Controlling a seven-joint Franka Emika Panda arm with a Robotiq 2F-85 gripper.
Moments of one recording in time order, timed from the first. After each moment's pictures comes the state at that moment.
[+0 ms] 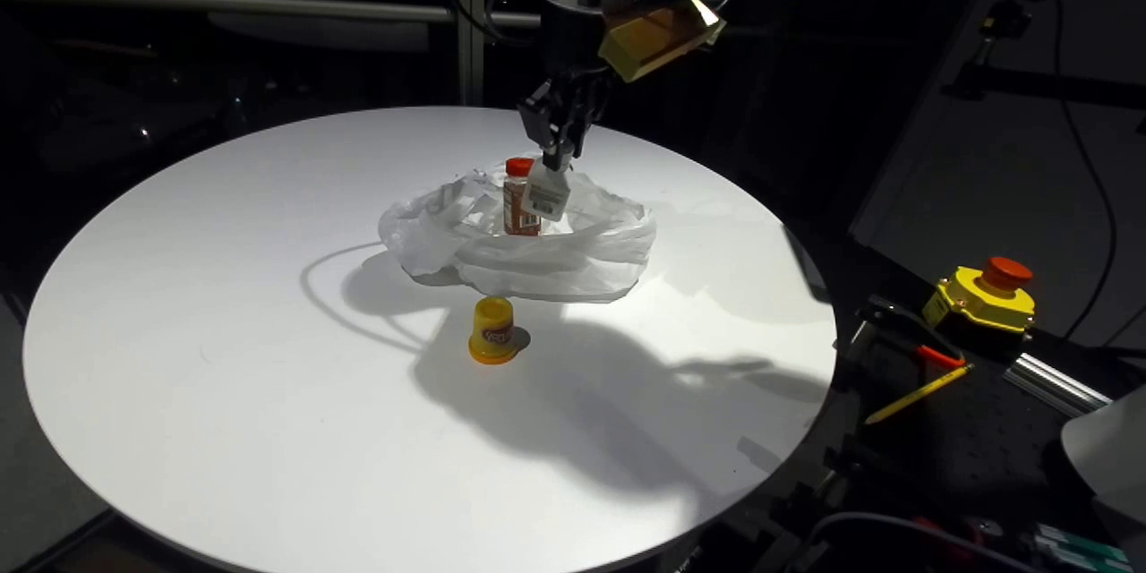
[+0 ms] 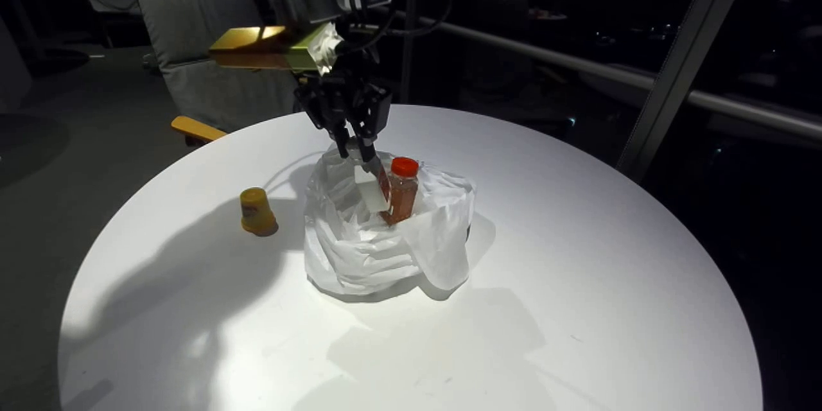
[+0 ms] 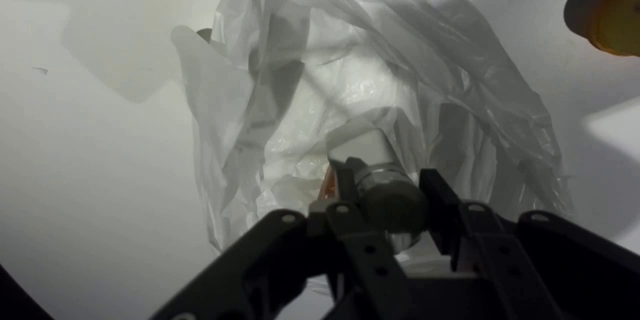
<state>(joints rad) 0.13 0.31 -0.04 -2.19 -0.42 2.62 0.46</state>
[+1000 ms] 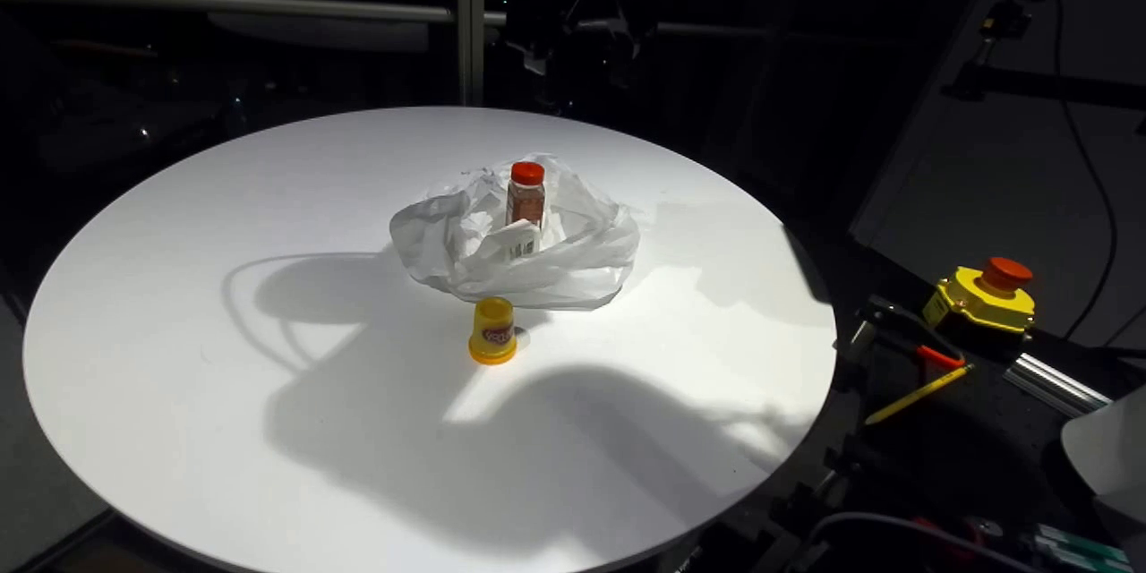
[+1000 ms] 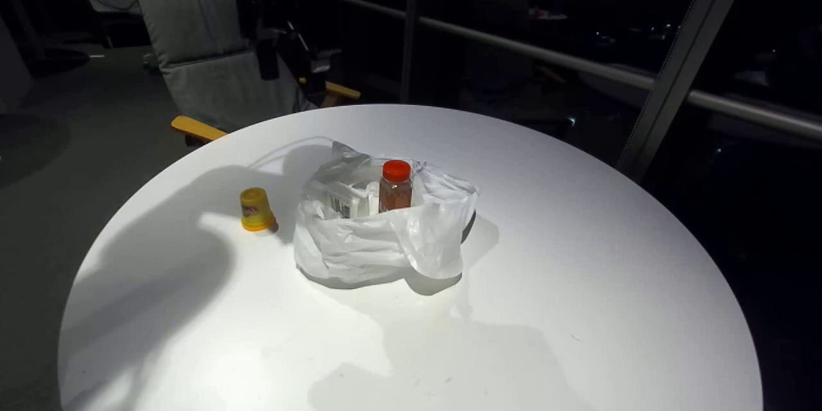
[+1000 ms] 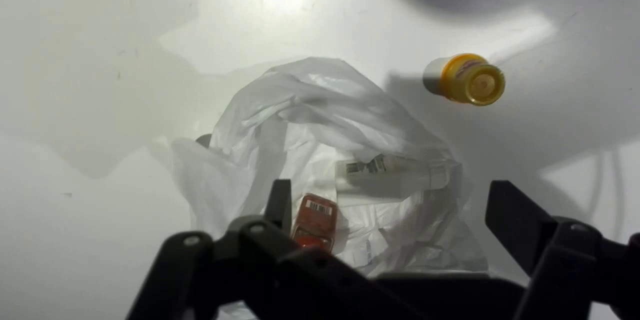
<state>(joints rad) 0.14 0.11 0.04 -2.15 -0.11 2.22 0.47</state>
